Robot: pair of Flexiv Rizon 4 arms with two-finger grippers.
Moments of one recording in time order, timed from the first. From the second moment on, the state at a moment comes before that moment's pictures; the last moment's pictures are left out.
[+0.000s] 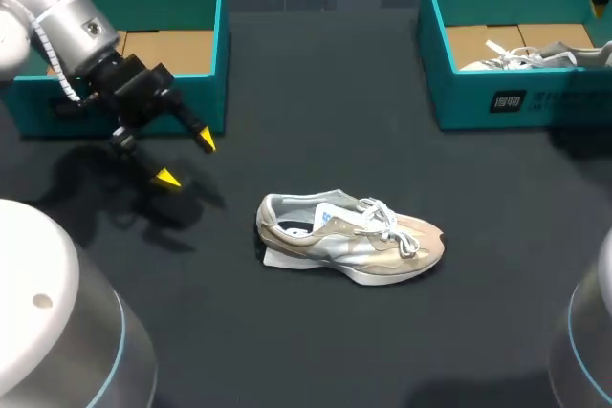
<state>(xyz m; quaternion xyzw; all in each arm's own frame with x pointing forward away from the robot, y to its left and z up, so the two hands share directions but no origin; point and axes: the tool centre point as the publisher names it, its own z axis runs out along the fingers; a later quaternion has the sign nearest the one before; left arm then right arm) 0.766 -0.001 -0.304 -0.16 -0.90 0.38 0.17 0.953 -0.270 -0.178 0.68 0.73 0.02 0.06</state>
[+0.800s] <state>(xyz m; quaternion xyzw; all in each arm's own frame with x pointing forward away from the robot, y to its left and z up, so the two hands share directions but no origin) 0.738 0.002 -0.334 -0.02 -0.87 0.47 0.16 0.953 -0.270 -0.178 0.68 0.73 0.02 0.06</state>
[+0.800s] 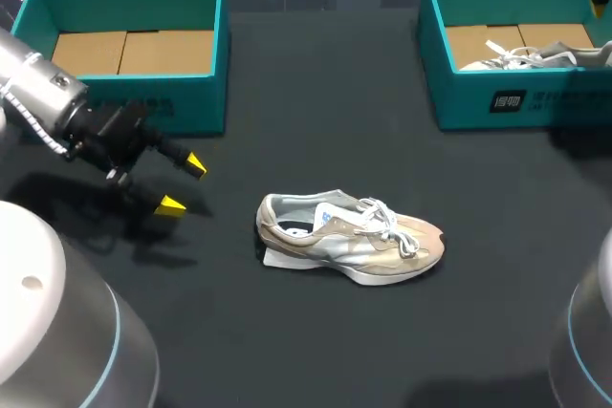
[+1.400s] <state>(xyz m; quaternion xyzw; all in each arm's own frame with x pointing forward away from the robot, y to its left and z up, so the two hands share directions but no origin) 0.722 0.001 -0.360 -0.02 -0.85 0.51 0.12 0.953 -0.270 -0.178 0.68 0.73 0.02 0.06</state>
